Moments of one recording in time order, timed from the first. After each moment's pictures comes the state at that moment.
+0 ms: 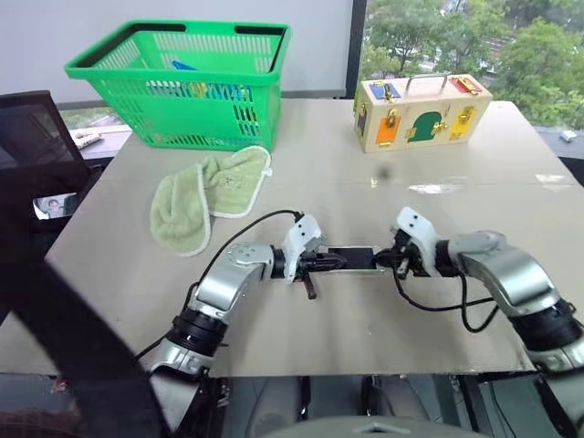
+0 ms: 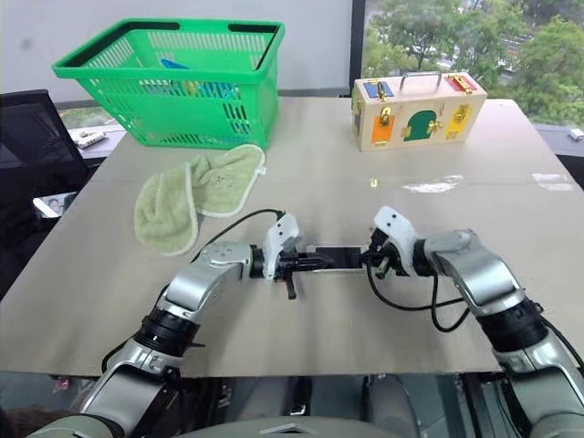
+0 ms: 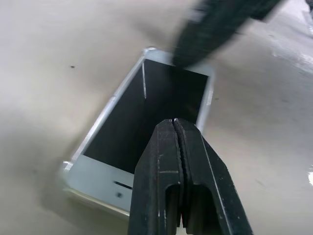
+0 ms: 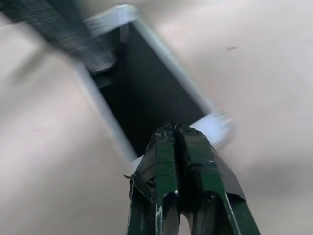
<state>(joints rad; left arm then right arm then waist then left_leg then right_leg) -0.43 0.40 -0.30 0.07 -0.26 0.52 -0.96 -0.44 -0.65 0.30 -0.23 0.26 0.93 0.93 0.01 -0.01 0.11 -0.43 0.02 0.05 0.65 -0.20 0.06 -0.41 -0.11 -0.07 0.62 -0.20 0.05</state>
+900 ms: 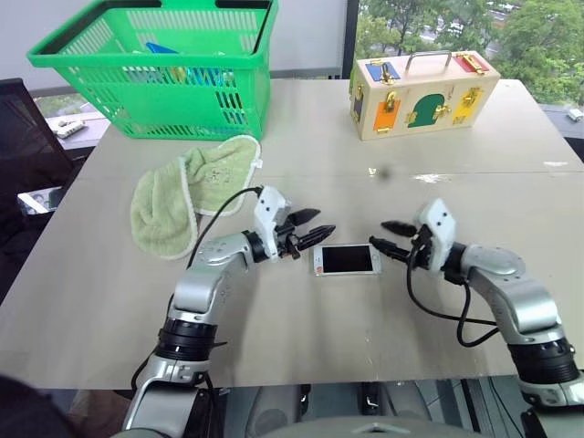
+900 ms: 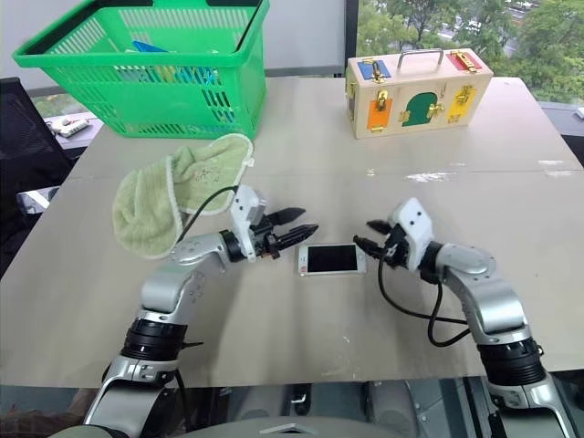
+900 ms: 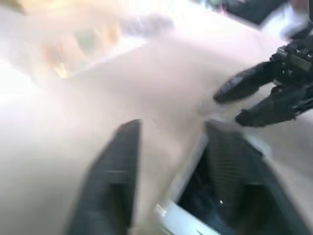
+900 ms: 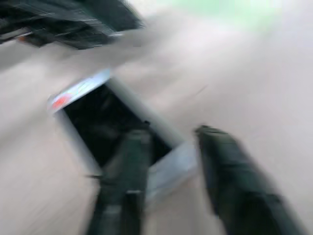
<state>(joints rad) -0.36 0.35 -0.03 -0.07 -0.40 0.46 -0.83 -0.24 -0.48 0.02 -0.27 0.29 0.53 0.77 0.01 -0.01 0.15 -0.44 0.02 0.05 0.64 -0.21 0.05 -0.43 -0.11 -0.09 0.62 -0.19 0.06</state>
